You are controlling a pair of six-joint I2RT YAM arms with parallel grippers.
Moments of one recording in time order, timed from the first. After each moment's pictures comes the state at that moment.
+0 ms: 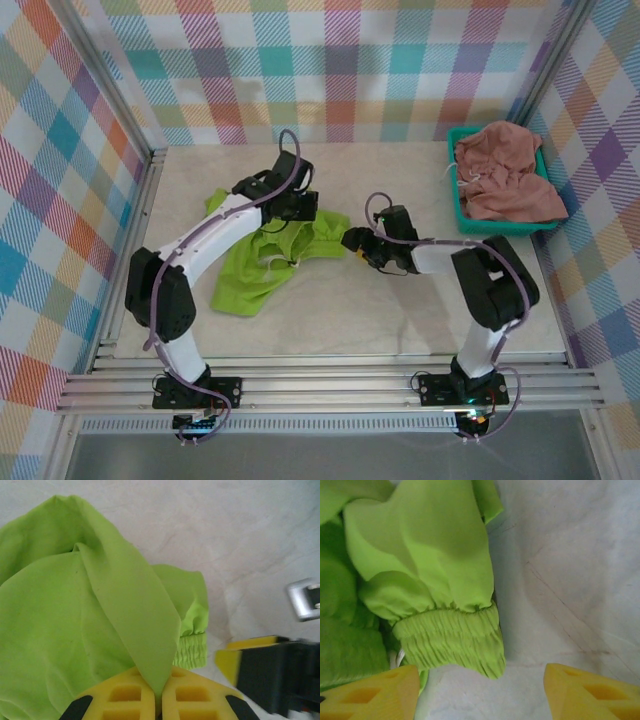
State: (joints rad) left arm -0.57 1.74 1.57 -0.72 -0.02 -0.38; right arm 0.45 1.79 0.84 0.20 -0.46 0.93
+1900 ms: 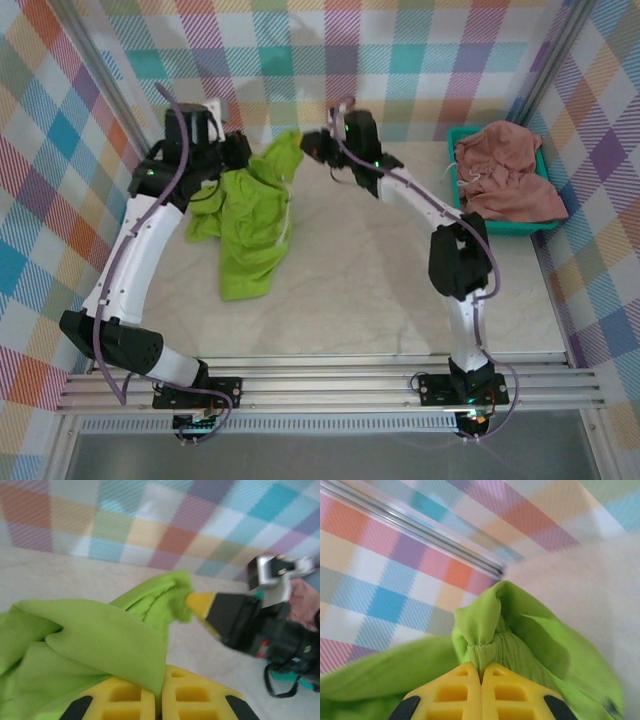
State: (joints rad) left arm -0.25 1.48 1.81 -0.79 0.07 -0.40; right arm 0.51 2.17 2.04 -0.06 -0.46 0.88
